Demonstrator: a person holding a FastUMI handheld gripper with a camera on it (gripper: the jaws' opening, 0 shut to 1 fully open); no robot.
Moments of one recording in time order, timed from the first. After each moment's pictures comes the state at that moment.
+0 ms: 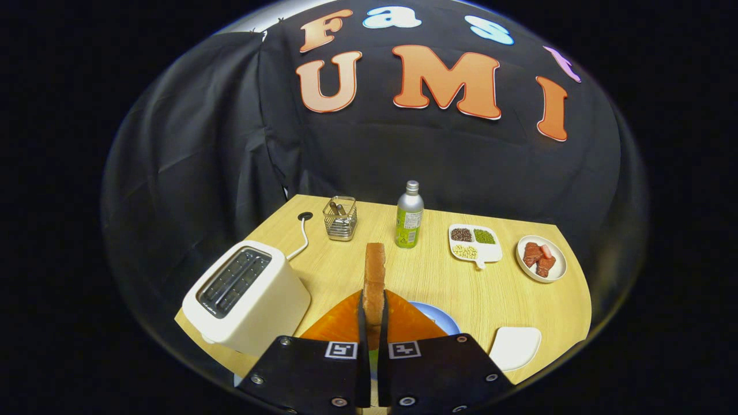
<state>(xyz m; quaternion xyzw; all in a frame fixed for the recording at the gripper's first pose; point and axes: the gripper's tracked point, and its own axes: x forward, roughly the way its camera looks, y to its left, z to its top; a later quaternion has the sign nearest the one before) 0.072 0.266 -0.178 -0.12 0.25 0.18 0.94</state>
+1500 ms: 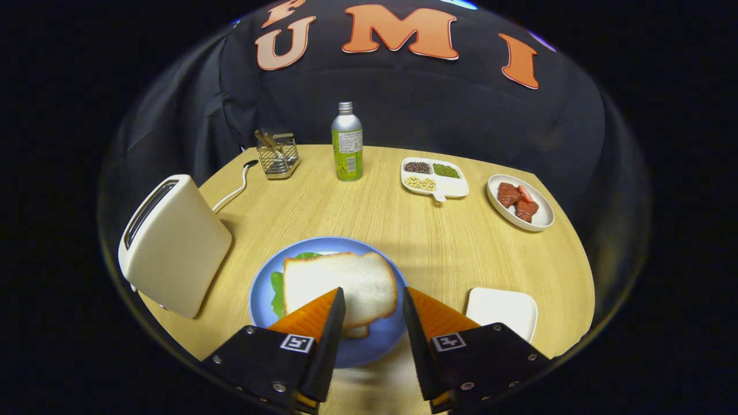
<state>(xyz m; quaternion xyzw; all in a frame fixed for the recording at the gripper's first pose) 0.088 0.139 -0.280 -0.13 0.33 0.11 0.93</state>
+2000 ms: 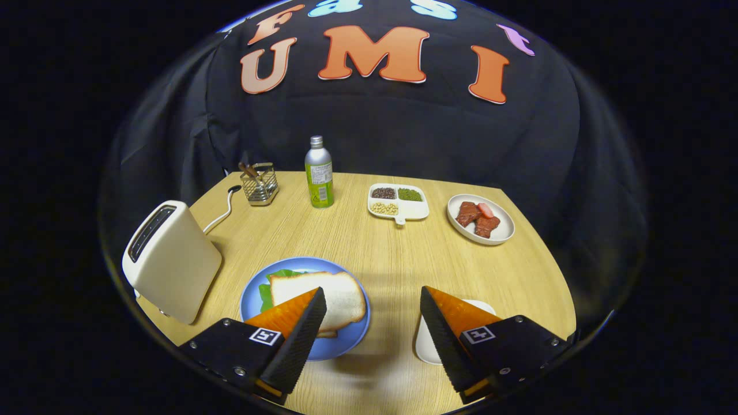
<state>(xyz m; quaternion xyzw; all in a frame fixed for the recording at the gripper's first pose) 0.081 0.103 -0.215 -0.12 0.26 0.06 0.96</state>
